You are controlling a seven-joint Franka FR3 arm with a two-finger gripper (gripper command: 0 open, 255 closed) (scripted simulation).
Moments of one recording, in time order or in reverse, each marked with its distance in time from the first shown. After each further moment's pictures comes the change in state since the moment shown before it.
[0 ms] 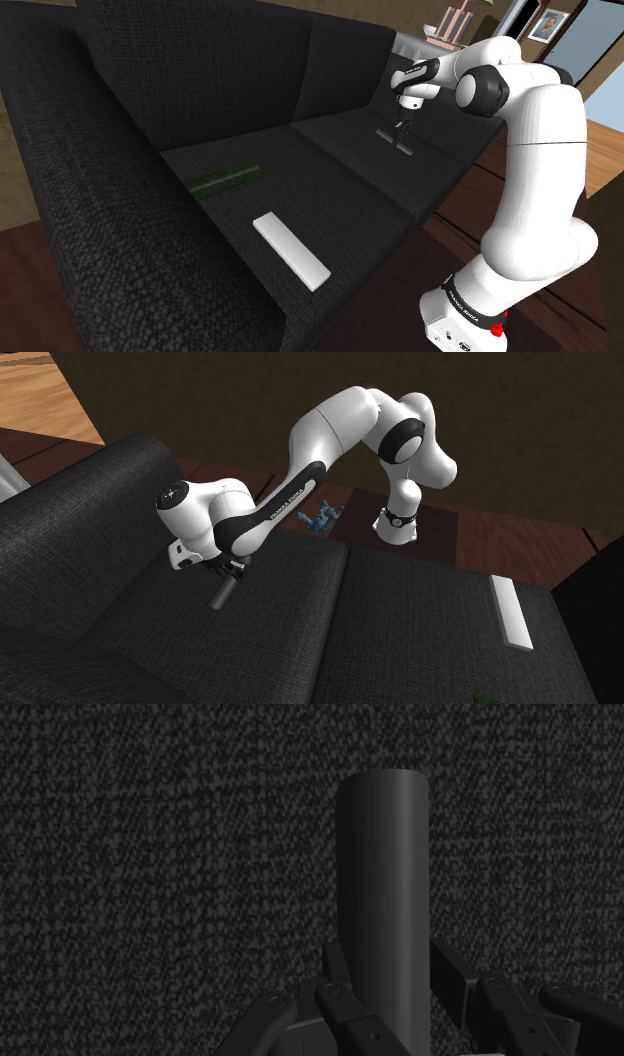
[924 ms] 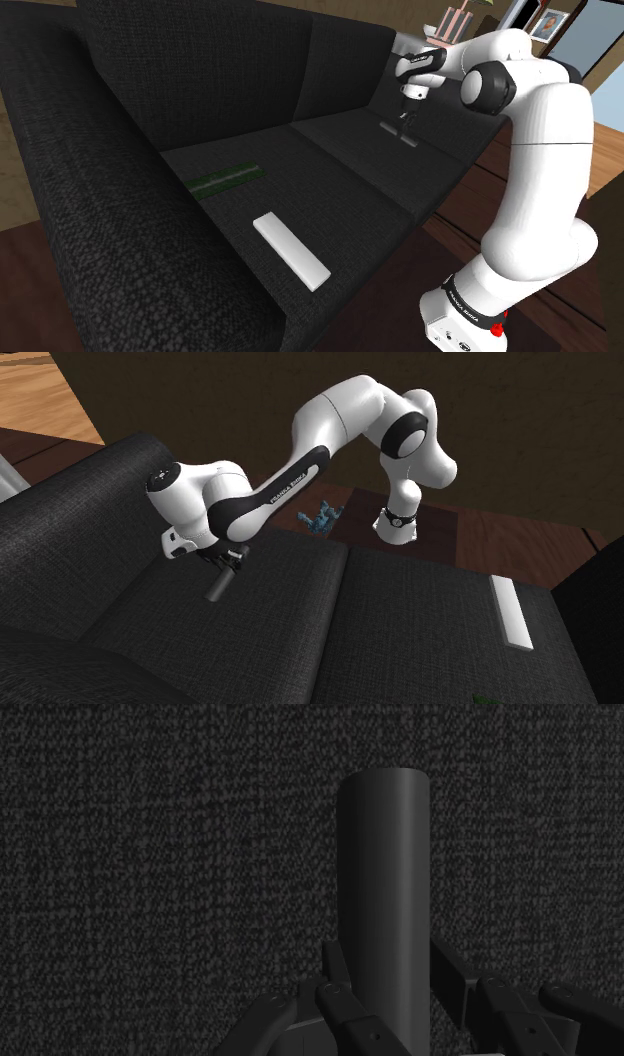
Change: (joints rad) arm 0.004 -0.040 -0.008 0.048 -0.014 -0.093 0.004
